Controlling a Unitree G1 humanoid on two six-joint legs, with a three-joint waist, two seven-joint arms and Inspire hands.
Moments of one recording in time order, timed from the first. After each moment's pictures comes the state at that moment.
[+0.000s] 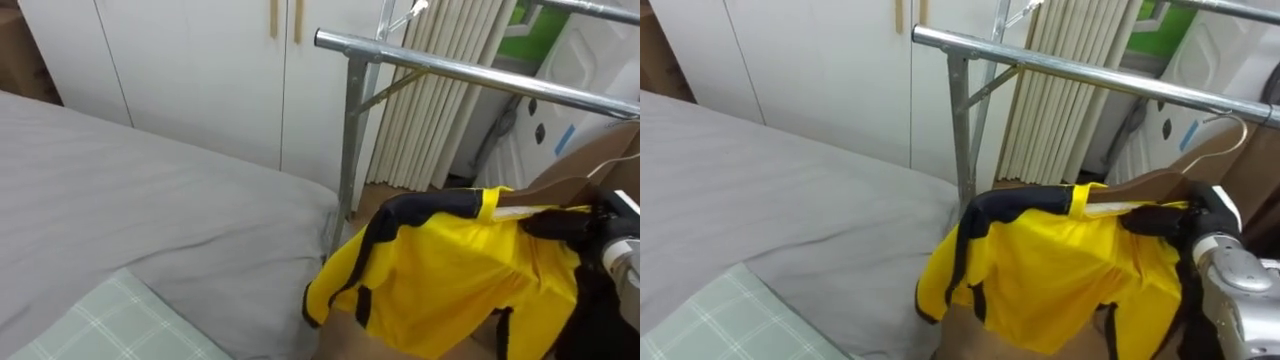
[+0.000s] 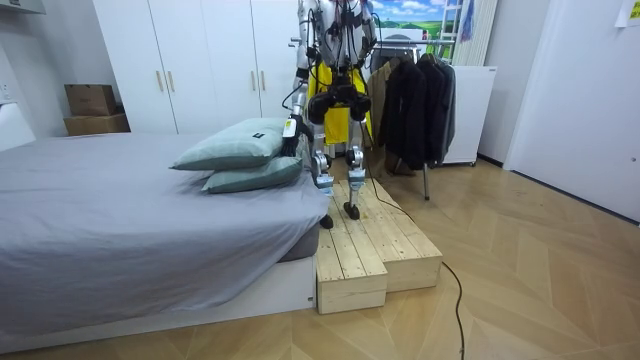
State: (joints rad) left arm 0.30 0.25 0.27 1.14 0.06 0.30 0.17; right arm -0.46 -0.55 -0.07 0.71 0.27 0.20 -0.02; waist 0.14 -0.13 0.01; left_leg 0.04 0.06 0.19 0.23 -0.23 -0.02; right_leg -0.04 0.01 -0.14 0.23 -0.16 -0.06
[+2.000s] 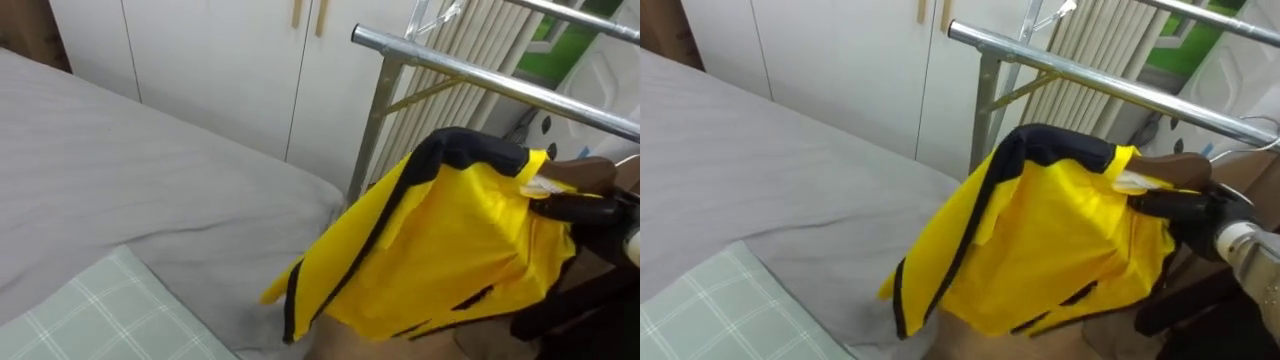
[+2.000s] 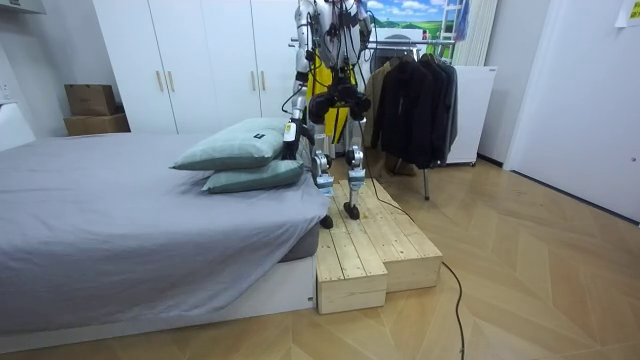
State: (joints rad) left arm 0.30 0.31 0.28 1.12 0.13 0.28 0.15; right arm -0.64 -0.71 0.06 1.09 0.66 0.20 0.31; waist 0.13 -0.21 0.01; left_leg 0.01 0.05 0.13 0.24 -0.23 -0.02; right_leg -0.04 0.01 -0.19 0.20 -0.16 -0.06
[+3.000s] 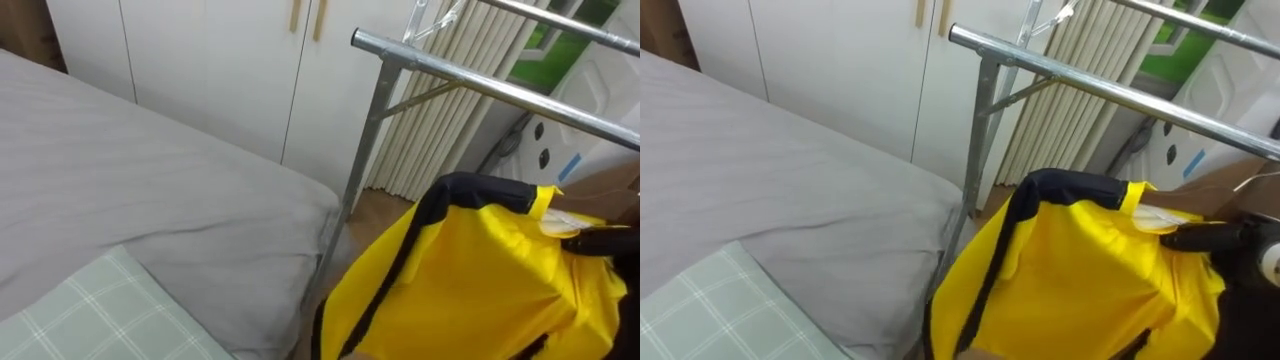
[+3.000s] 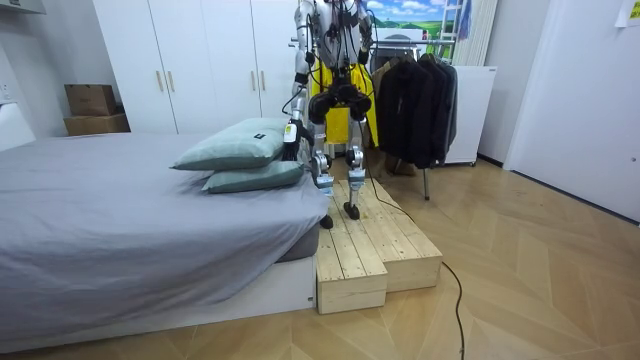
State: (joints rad) left arm 0.28 0.32 0.31 1.12 0.10 0.31 0.15; right arm -0.72 -0.76 0.06 1.28 0.38 0.24 0.38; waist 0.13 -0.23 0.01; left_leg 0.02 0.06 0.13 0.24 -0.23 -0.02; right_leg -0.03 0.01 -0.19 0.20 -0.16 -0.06
